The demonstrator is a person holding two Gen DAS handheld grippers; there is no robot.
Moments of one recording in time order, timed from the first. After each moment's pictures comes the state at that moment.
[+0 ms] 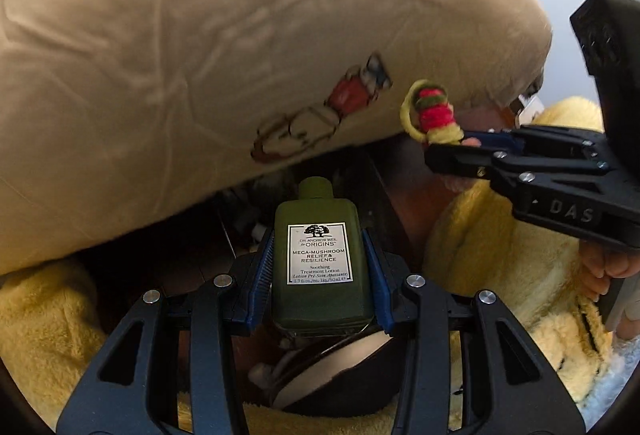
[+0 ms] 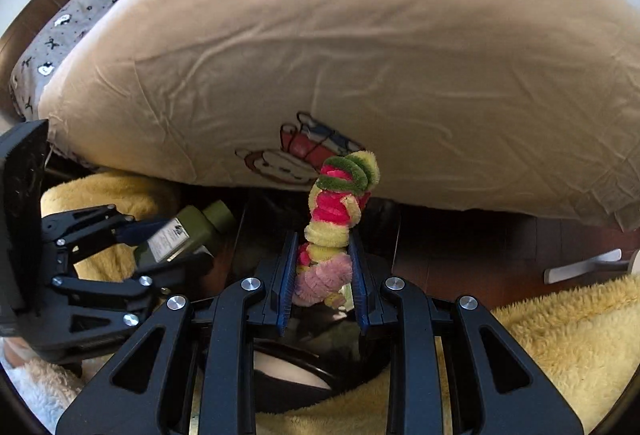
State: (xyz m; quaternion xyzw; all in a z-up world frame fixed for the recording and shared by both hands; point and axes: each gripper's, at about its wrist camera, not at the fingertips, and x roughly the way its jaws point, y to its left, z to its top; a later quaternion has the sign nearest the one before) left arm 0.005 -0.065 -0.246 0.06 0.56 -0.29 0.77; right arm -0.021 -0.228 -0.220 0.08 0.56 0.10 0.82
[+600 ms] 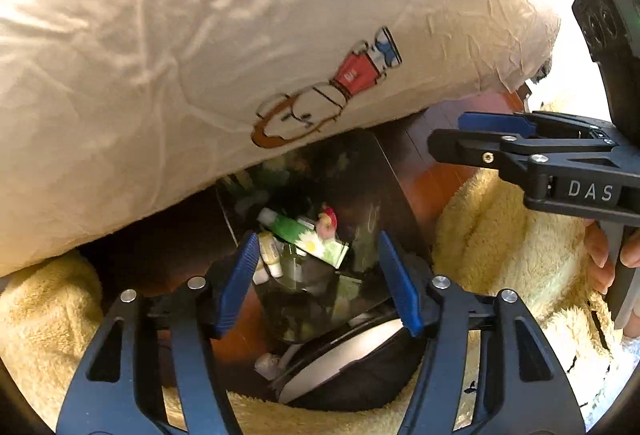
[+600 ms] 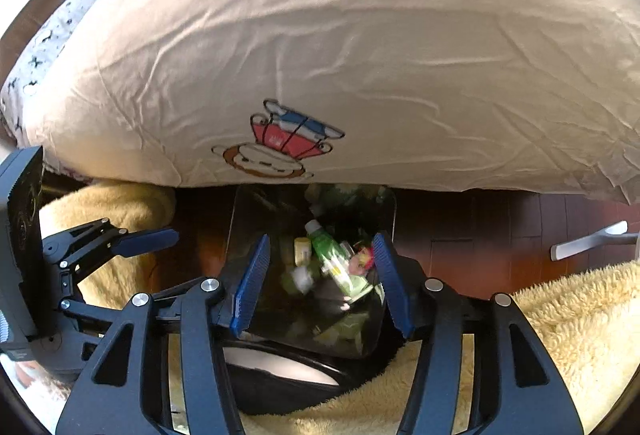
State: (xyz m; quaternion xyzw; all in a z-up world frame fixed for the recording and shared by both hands) left arm 0.004 -0.063 -0.246 0.08 0.57 -0.28 0.77; right arm -0.015 -0.243 -0.229 0.12 0.57 0.08 0.81
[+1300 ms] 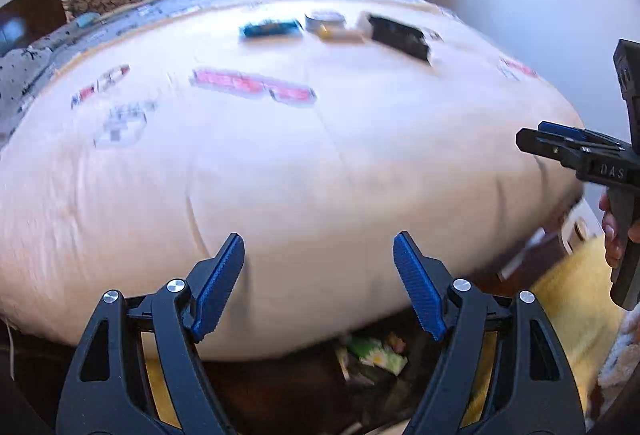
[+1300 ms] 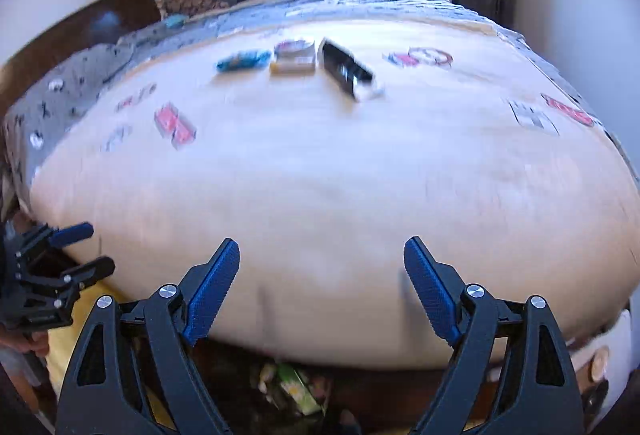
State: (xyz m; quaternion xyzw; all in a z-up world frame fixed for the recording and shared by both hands) left arm 0.093 -0.010 -0.100 0.06 0.42 -0.18 0.89; right arm 0.086 -0.280 -0.088 0.06 0.41 0.05 0.91
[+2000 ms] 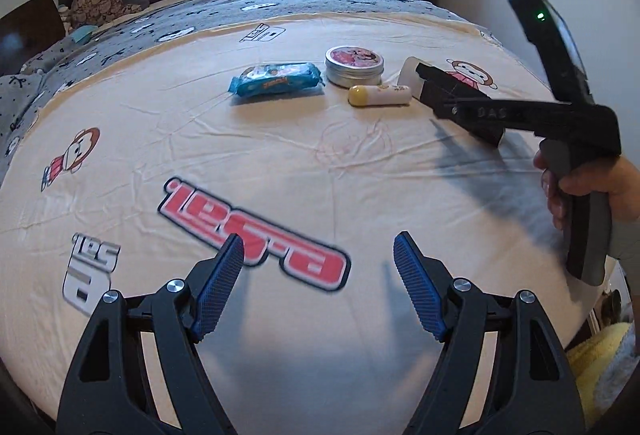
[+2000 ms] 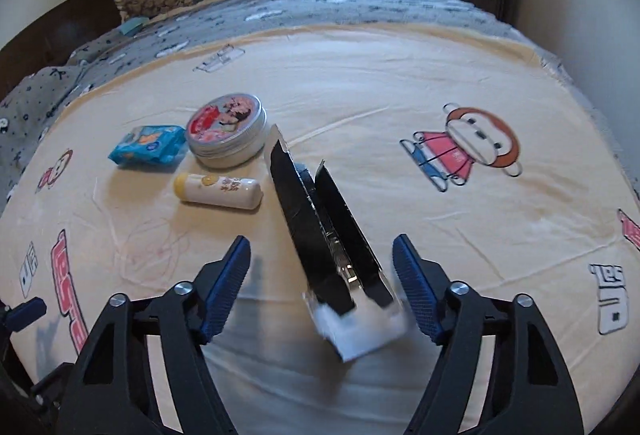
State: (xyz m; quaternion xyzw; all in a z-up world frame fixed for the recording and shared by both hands) left arm 0.232 -0.059 -0.092 0.06 0.42 -0.16 0.89; right arm 0.307 -0.286 -0.106 0.04 0.44 0.02 0.89
